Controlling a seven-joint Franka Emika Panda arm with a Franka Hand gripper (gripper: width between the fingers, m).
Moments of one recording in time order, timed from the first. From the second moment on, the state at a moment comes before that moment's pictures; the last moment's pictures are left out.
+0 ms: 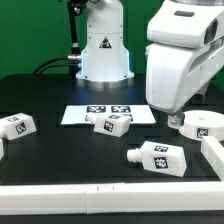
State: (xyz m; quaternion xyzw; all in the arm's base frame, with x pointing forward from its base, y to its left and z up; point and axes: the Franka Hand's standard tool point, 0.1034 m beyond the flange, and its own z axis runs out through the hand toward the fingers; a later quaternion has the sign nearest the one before) arm 0.594 0.085 0.097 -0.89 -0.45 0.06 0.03
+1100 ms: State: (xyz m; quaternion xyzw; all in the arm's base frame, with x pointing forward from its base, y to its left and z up) arm 0.579 0.077 0.053 -0.85 -0.52 -0.05 -0.01
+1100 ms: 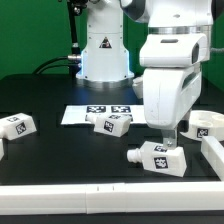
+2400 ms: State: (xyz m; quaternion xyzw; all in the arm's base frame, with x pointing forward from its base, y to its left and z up) arm 0.541 -0.013 0.023 -0.89 -0.46 -0.03 -0.01
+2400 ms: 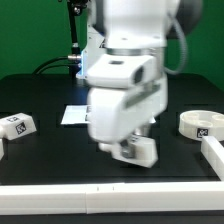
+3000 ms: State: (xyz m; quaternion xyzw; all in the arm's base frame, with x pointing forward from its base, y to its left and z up) arm 0.529 -0.048 0.019 -0.90 -0.44 -0.01 0.01
